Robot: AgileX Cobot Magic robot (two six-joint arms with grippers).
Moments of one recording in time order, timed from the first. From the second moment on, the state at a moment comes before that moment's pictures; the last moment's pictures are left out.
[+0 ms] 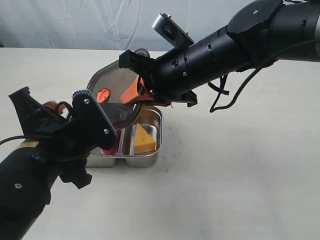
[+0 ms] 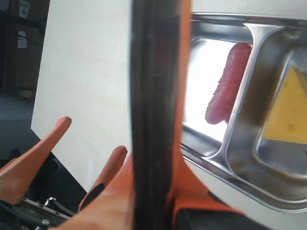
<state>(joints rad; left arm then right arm) -1.18 1.41 -0.53 -1.74 -1.00 1.98 0.69 1.74 -1.18 1.09 0.72 -0.38</state>
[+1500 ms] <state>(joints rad) -1.18 0.79 -0.42 -1.76 -1.10 1.71 0.48 2.04 -1.10 1.55 1.20 -0.93</state>
